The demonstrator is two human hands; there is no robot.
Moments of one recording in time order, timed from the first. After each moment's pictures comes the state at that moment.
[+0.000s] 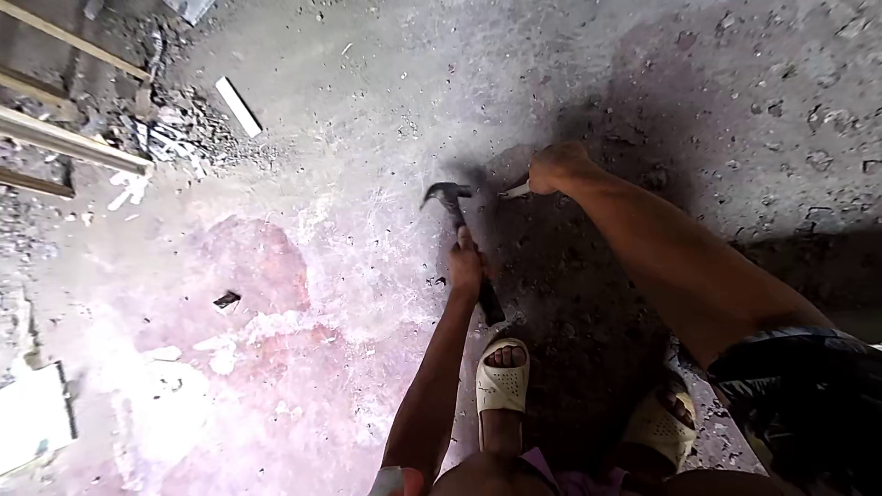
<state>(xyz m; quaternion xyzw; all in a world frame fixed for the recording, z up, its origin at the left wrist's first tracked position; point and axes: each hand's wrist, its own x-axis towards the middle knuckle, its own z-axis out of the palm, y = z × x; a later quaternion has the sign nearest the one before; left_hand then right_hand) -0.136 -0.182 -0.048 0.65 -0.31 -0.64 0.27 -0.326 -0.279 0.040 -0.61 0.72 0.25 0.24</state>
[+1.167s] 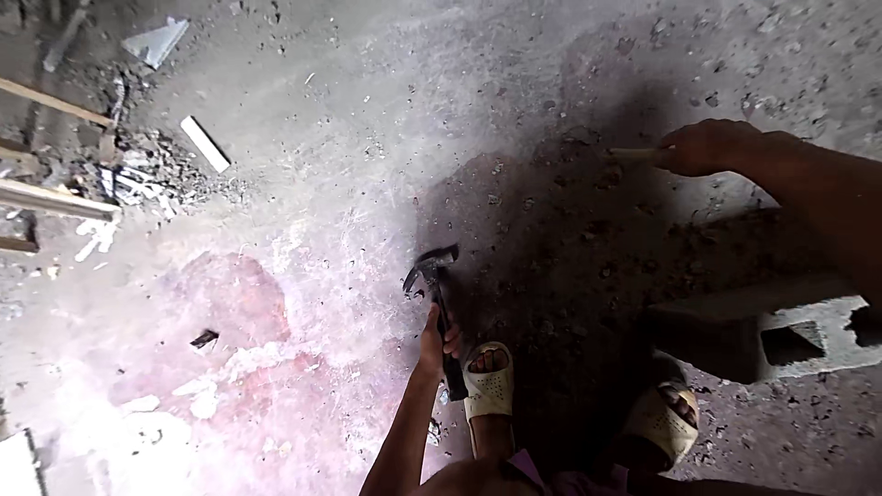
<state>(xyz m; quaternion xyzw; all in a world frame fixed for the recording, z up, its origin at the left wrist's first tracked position) -0.057 -0.094 -0.096 0.49 -0.12 -0.82 0.26 -0.585 -0.164 0.044 -0.53 0.79 0.21 0.23</state>
